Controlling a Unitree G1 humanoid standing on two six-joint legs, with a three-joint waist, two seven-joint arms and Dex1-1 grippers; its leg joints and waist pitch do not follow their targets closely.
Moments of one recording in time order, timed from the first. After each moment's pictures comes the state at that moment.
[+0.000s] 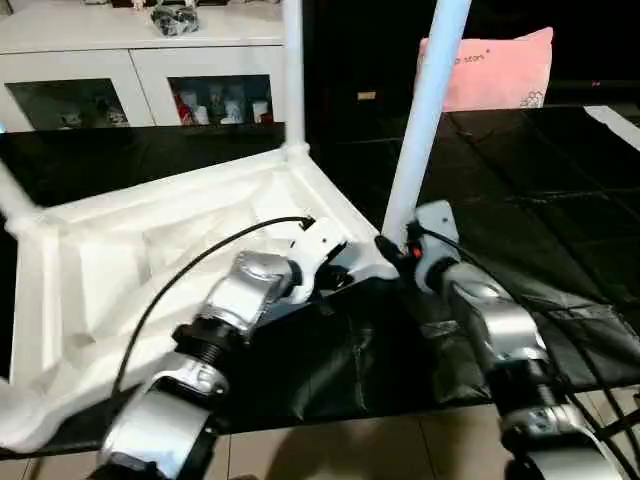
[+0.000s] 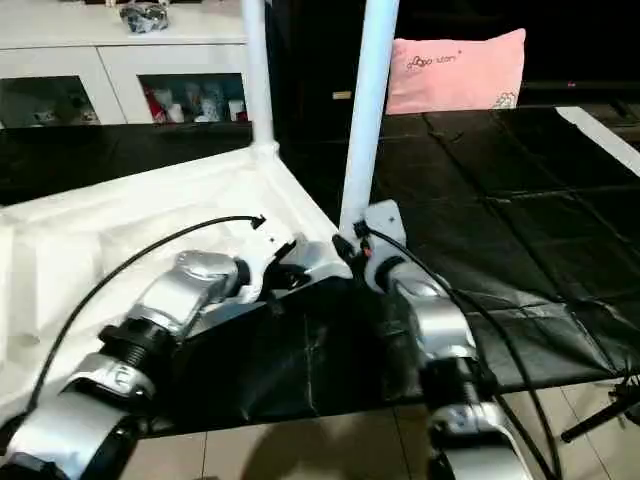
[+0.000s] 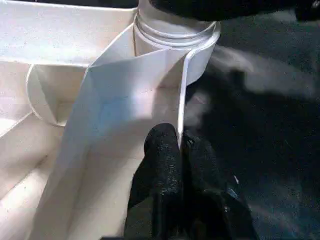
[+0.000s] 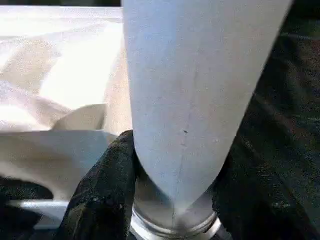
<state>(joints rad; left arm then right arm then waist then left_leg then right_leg) -0.70 0.07 -0.21 0.68 0.08 0.40 -0.73 -0.52 -0.11 0.01 0.48 0.04 0.32 0.36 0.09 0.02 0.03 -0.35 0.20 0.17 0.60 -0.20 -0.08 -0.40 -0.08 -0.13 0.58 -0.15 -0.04</state>
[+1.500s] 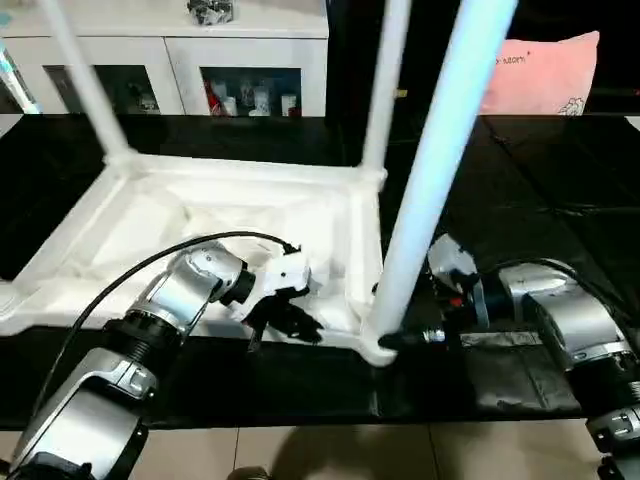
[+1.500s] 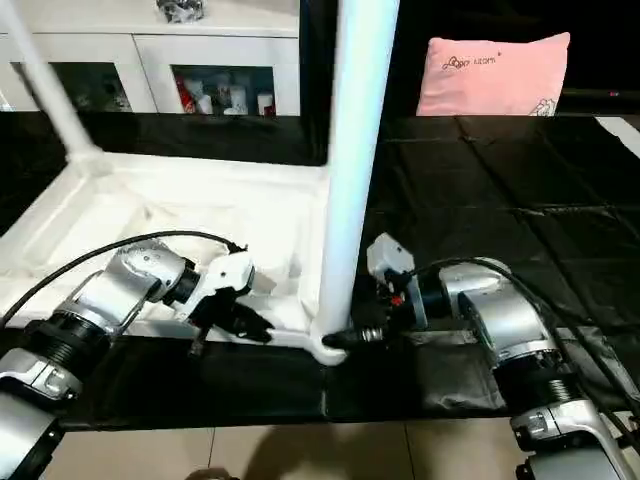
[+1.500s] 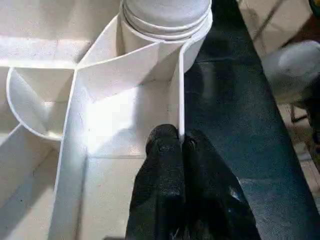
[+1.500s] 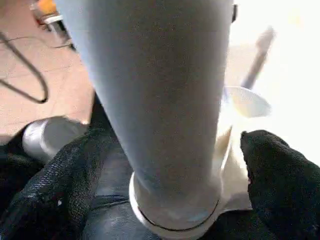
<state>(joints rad) -0.68 0.41 -0.43 0.56 0.04 0.12 -1.48 -0.48 -0.52 0.23 0.36 0.23 0.27 1.47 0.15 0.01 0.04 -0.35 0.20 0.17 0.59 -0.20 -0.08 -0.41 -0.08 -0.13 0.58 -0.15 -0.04</state>
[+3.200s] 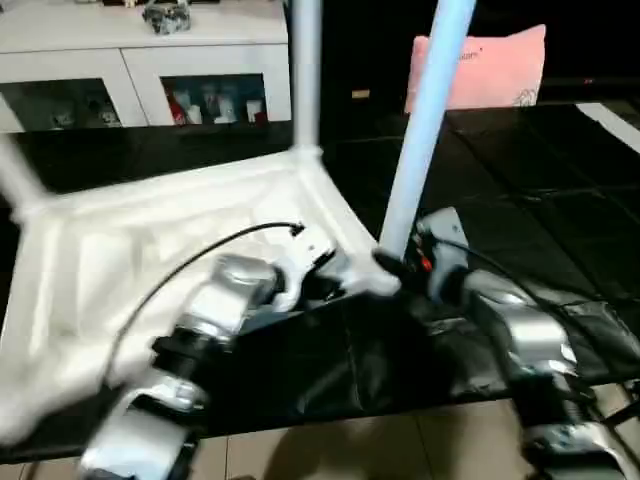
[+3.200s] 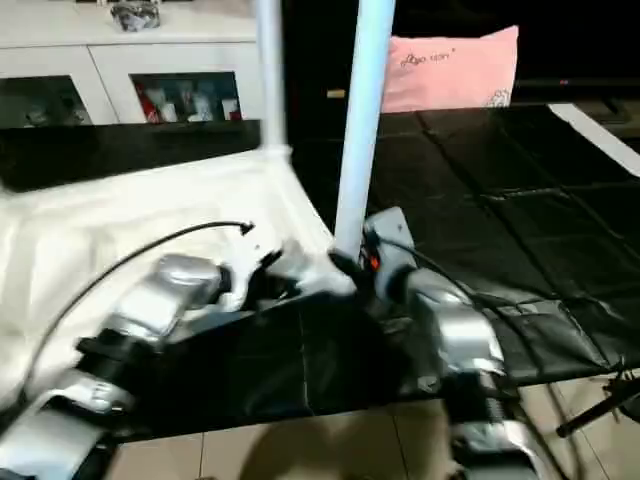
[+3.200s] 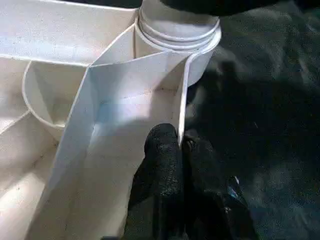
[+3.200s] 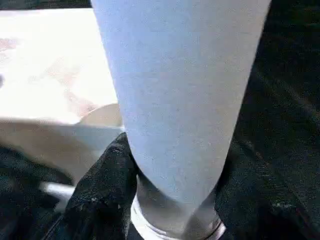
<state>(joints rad) -0.63 0.10 -0.21 0.53 0.07 0.50 -0.81 -0.46 -0.14 -0.01 0.36 0.07 0.41 0.50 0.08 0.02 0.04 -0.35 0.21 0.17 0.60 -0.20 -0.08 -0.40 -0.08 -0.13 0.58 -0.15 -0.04</state>
